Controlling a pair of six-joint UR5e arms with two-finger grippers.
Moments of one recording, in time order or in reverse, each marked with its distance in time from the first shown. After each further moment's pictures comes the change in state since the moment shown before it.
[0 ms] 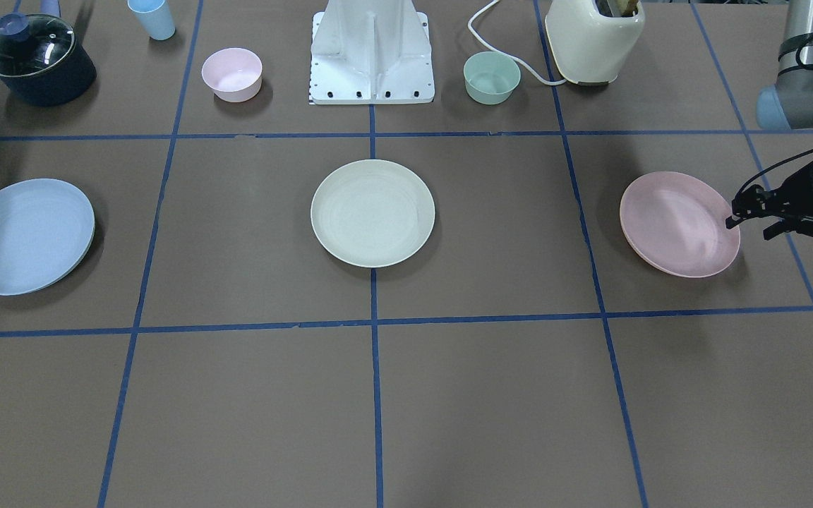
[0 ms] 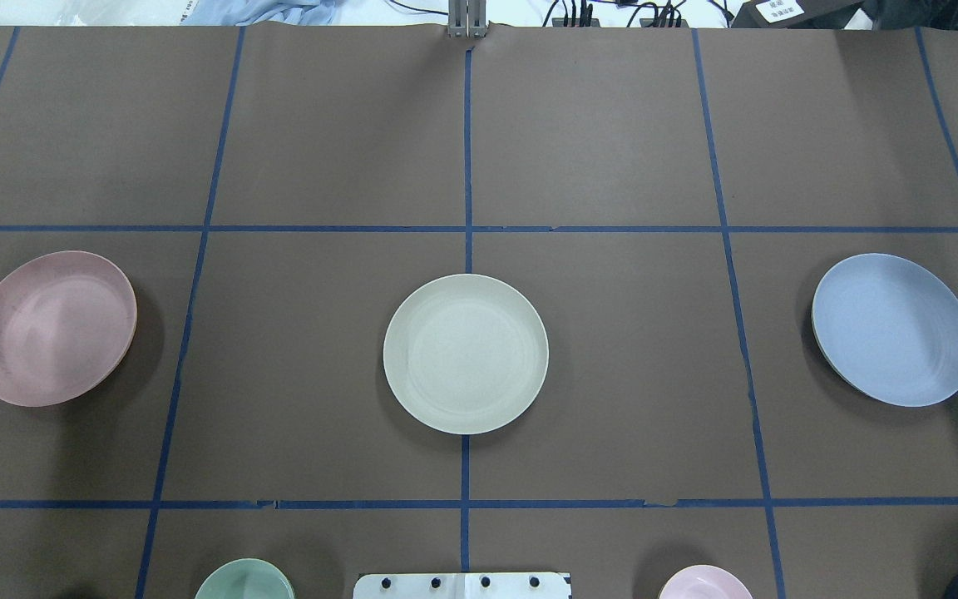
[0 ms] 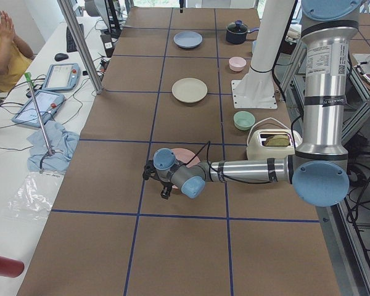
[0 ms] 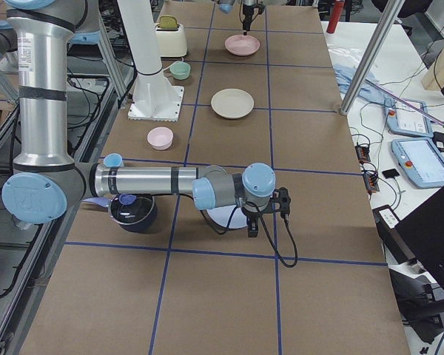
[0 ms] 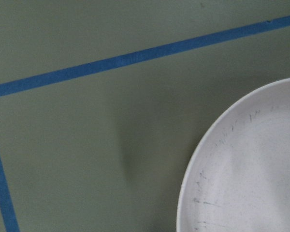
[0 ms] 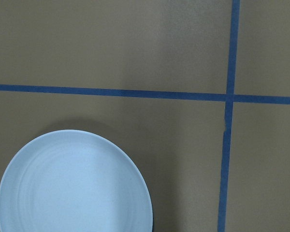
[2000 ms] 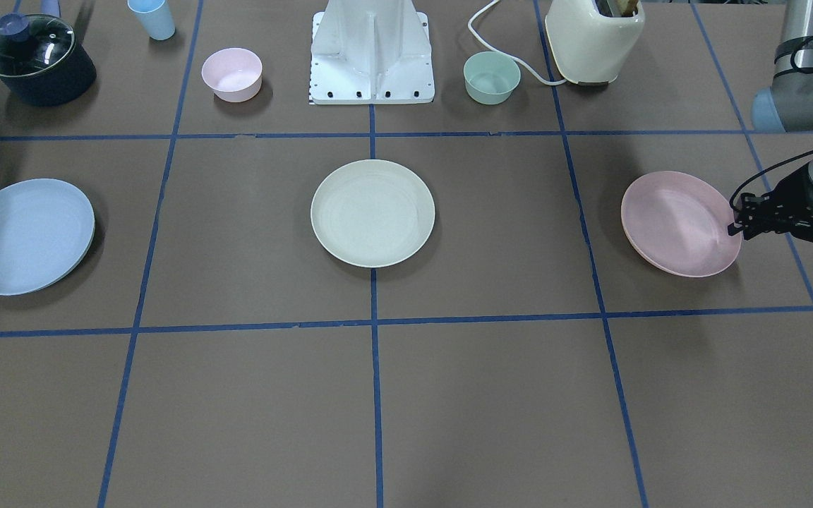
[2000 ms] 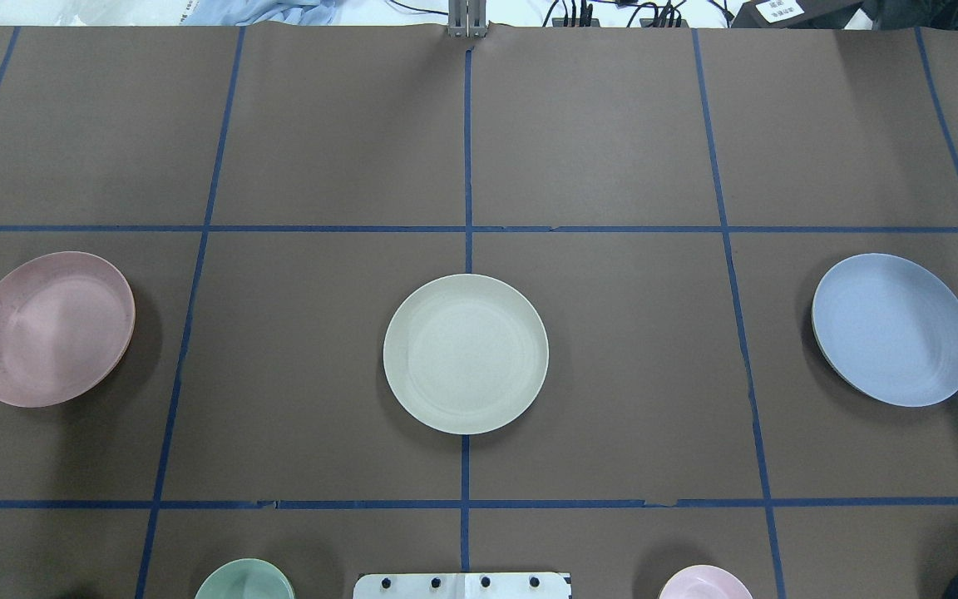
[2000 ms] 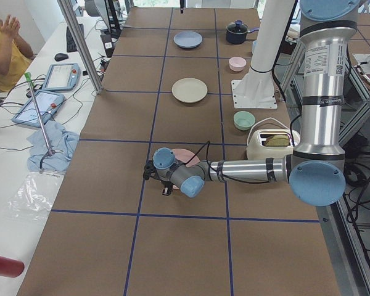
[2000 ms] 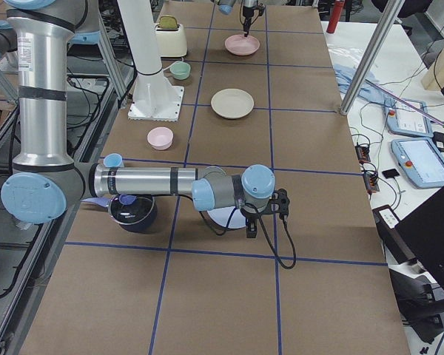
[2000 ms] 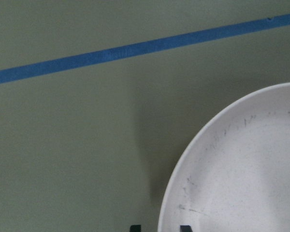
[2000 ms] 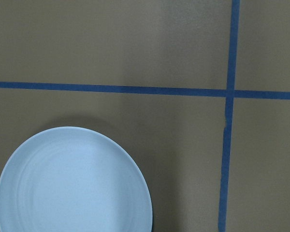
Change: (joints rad) left arm 0.021 -0.010 0.011 -0.005 0.001 -0.033; right arm -0.002 -0.005 -0.004 0.000 0.007 0.000
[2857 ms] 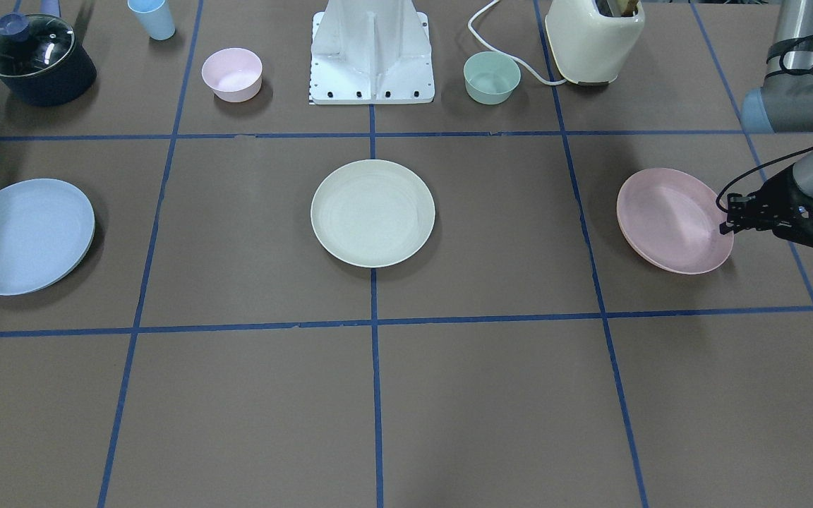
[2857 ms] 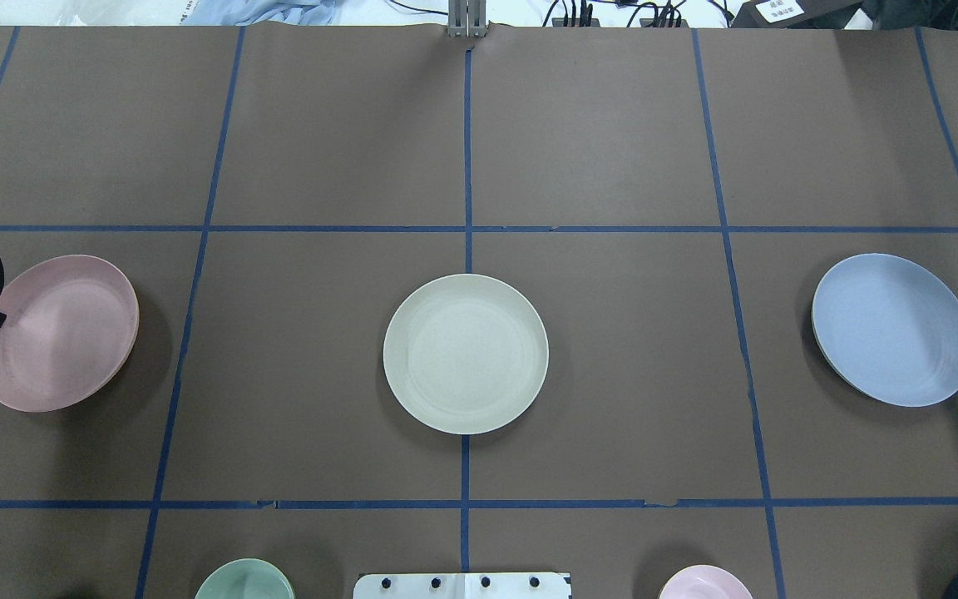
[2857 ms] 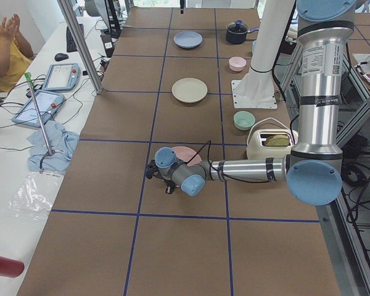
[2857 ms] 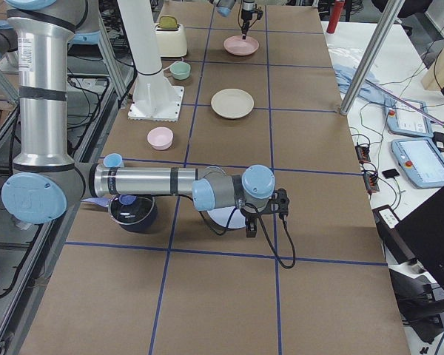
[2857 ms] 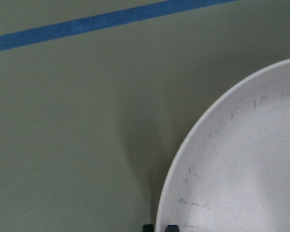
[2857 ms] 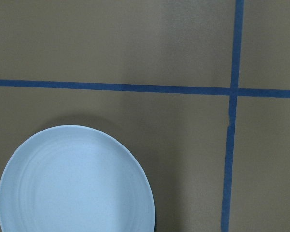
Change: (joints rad) left arm 0.034 0.001 0.000 0.002 -0.002 -0.016; right arm -0.005 0.000 0.000 0.000 0.004 0.001
